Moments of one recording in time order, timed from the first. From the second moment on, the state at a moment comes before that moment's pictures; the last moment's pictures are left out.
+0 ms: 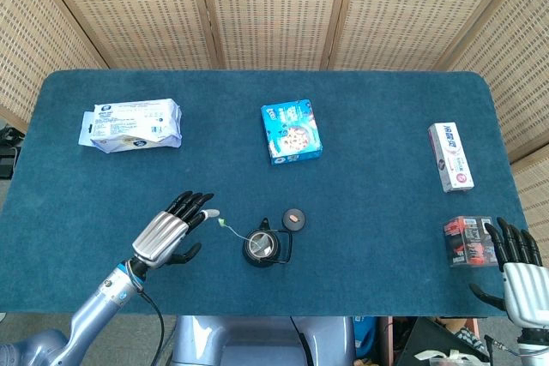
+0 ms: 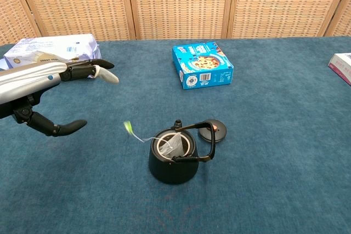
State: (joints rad) left arm -0.53 -1.38 0.00 -1.74 1.50 1.13 0.17; right arm -0.04 -1.17 0.03 -1.55 -1.53 1.56 -0.02
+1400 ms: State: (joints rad) left arm -0.83 -1.21 -0.07 -1.99 1.10 0.78 0.78; right arm -0.04 -1.16 0.03 -1.57 -1.54 1.57 -0.02
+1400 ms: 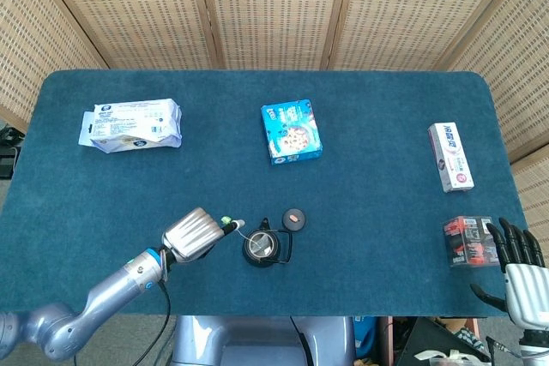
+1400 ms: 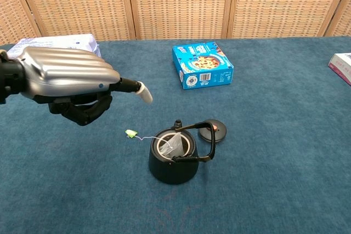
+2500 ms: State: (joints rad) left arm -1.16 -1.43 0.06 -1.95 0.62 0.89 0.98; right arm -0.06 -1.17 0.03 -1.54 -1.52 1.58 0.02
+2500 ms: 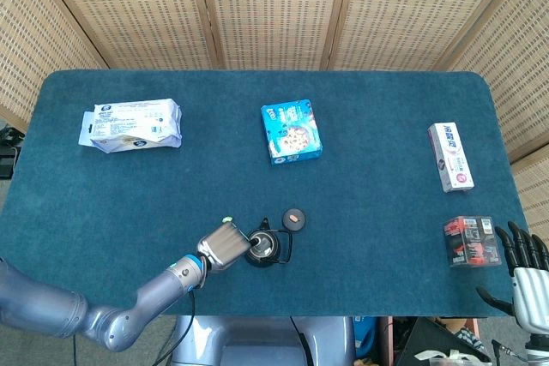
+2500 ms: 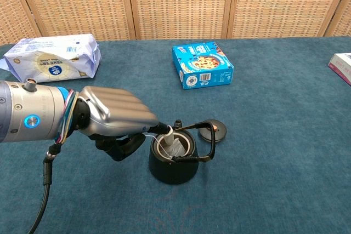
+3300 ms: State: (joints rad) left arm -0.91 -1.33 0.13 -2.00 1.06 1.15 0.67; right arm -0.04 -1.17 0.04 -1.54 -1.54 1.56 0.01
